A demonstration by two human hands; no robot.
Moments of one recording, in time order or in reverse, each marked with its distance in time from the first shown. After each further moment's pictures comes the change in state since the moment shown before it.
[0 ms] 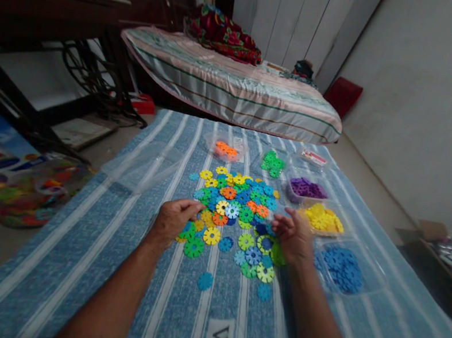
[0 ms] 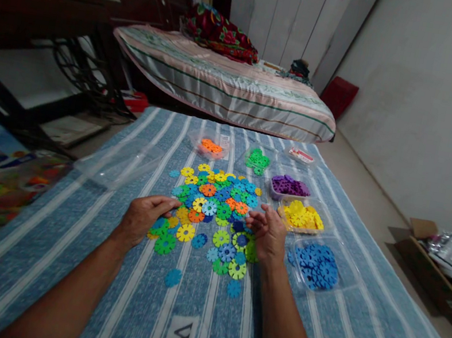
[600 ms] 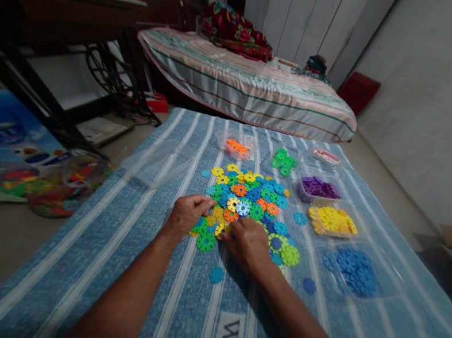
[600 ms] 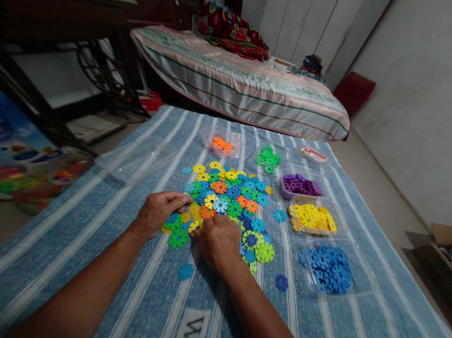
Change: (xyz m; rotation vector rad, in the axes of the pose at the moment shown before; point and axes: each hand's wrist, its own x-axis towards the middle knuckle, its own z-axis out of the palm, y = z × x) left_hand -0.002 -0.004 0.001 0.003 -0.009 0.020; right_hand -0.055 0.044 0.073 -1.772 -0.622 -0.617
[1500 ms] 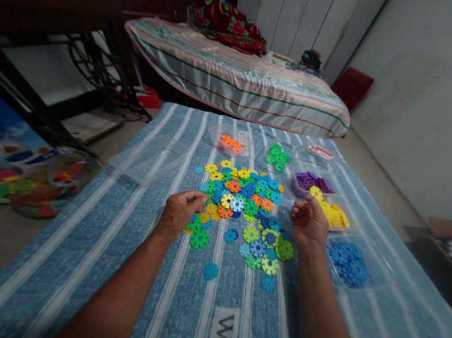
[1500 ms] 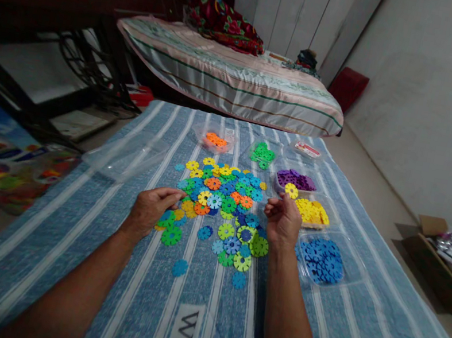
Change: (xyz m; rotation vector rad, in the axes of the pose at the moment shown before) left_hand 0.003 -0.004 0.003 0.015 0.048 0.034; right_hand -0.002 0.108 -0.037 1.726 0.810 0.612
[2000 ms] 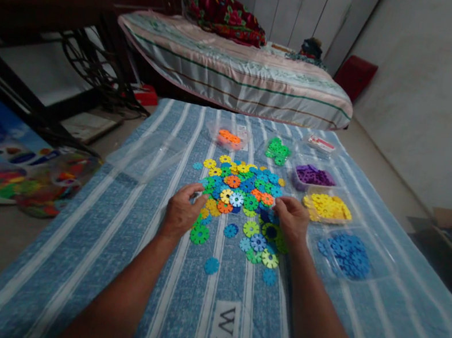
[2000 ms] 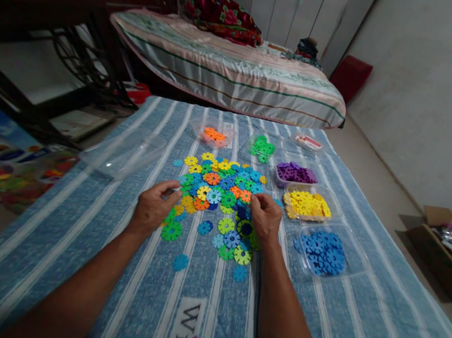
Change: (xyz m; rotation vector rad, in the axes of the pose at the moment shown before) left_hand -0.002 -0.004 0.008 0.257 0.108 0.195; right_hand -0.009 0.030 -0.005 -0.742 -0.152 -0.276
